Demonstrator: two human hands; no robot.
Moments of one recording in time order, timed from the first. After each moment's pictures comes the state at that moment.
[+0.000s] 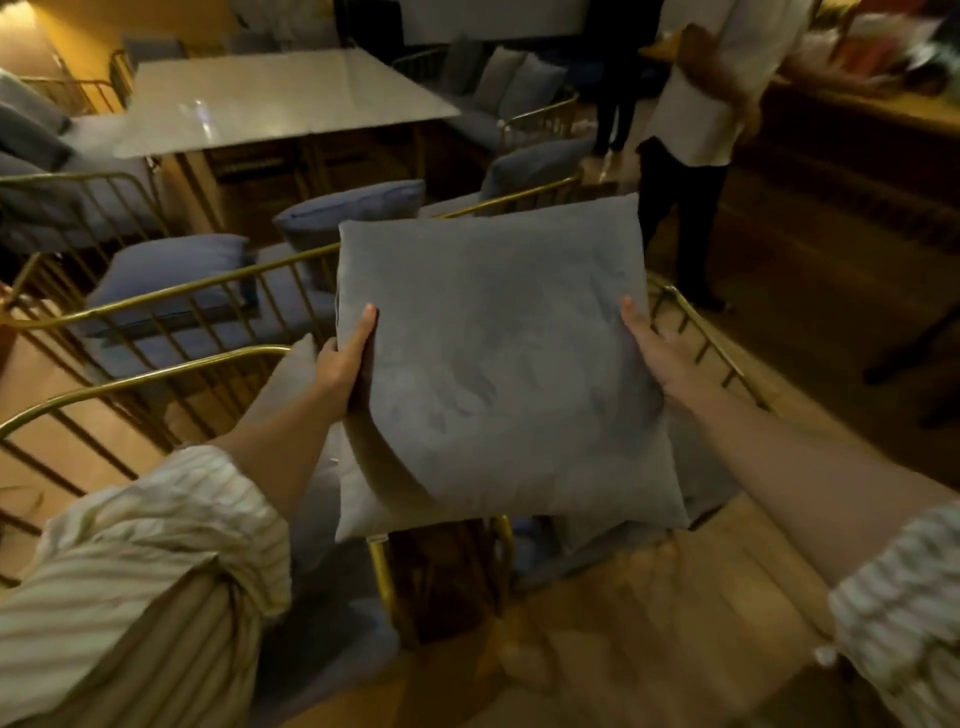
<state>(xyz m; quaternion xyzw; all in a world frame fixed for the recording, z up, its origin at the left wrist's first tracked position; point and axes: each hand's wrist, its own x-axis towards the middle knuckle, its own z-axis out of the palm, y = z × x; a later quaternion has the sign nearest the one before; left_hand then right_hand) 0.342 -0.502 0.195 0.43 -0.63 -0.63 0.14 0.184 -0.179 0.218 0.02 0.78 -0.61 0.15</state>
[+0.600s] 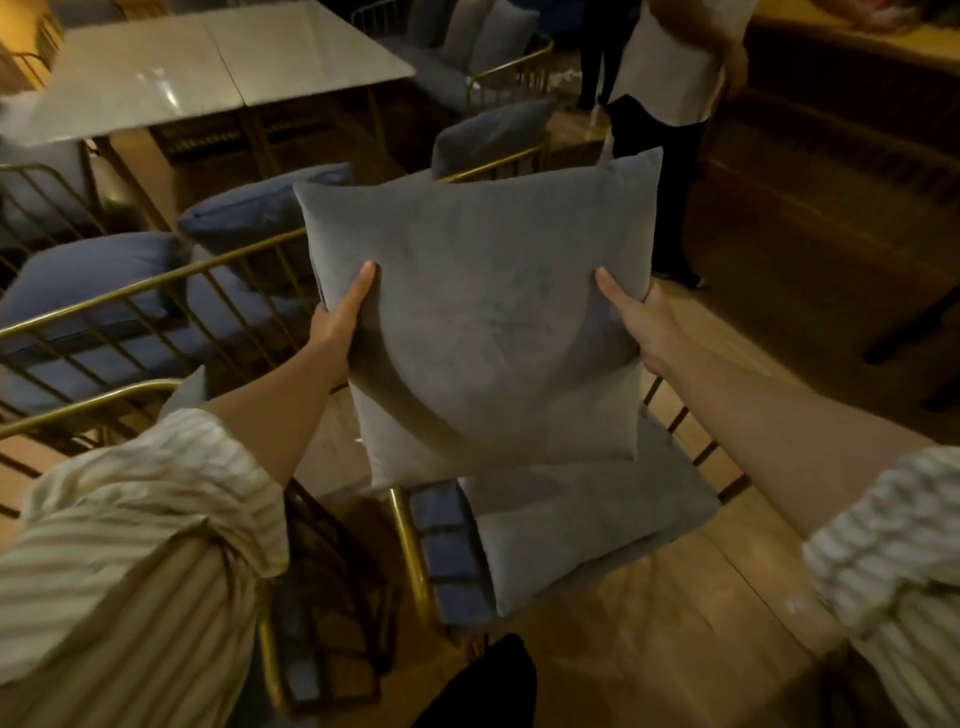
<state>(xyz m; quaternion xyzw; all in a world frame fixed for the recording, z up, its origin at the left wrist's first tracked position) 0.115 -0.437 0.195 0.40 -0.56 -0.71 0.15 -0.039 -0.135 0.184 0.03 0.75 -0.65 0.12</state>
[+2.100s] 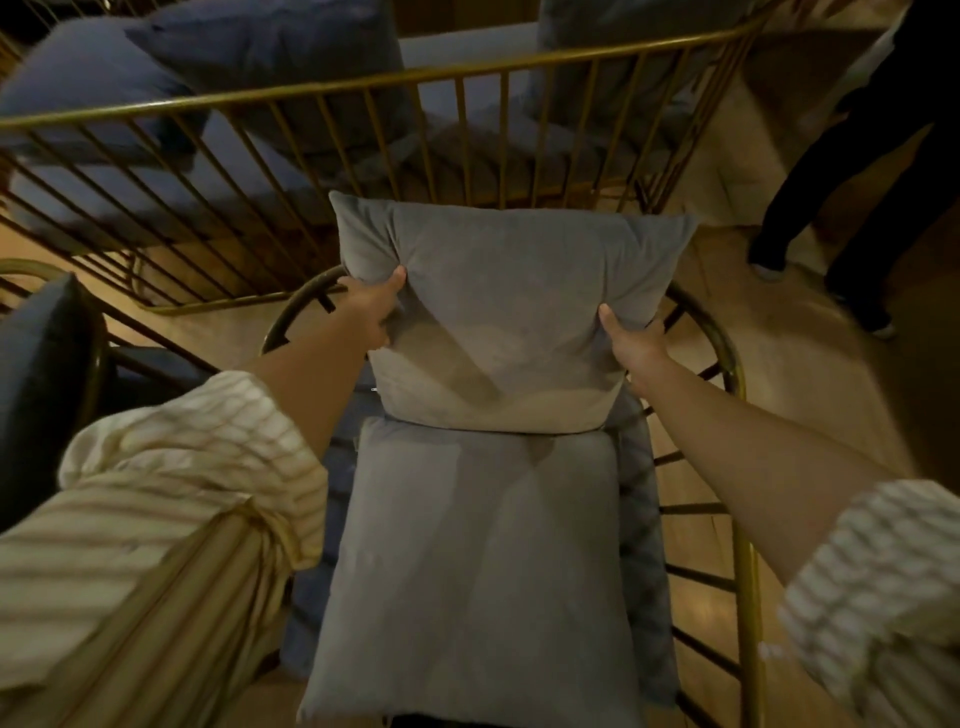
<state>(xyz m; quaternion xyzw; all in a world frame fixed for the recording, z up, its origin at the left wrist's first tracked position) -0.194 -0.476 0.010 0.63 -0.43 -0.63 0.11 -0.408 -0.239 -0.026 0.04 0.79 -0.51 0.34</state>
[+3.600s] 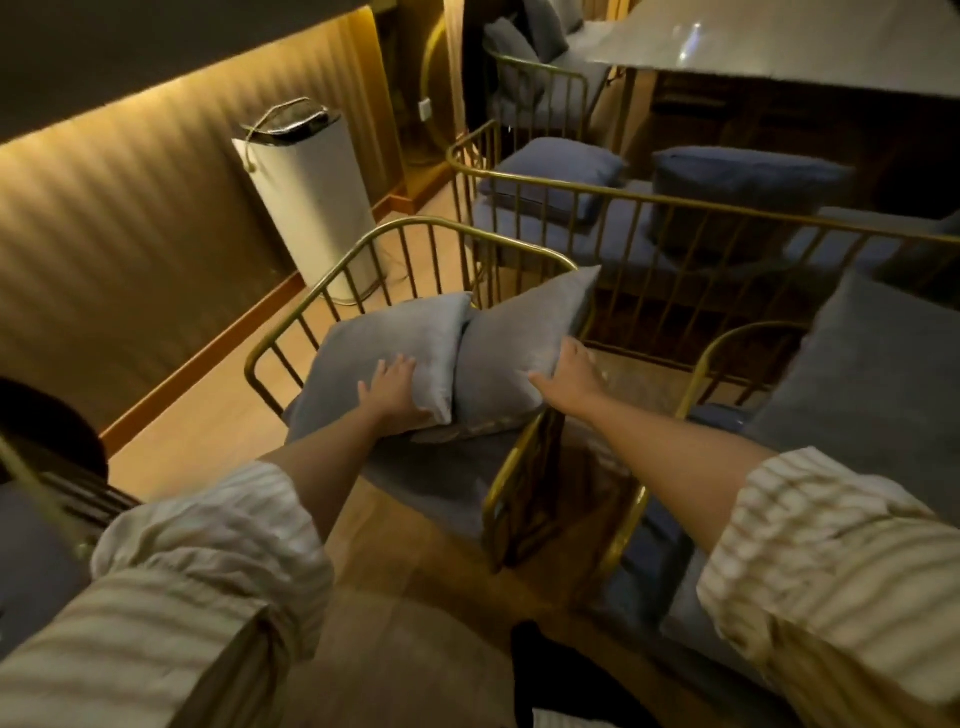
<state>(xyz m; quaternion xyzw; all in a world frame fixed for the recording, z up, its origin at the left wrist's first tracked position) 0.546 -0.442 0.111 0.65 -0.73 -0.23 -0.03 0.289 -0.410 0.109 -0.56 0.77 -0.15 0.25</state>
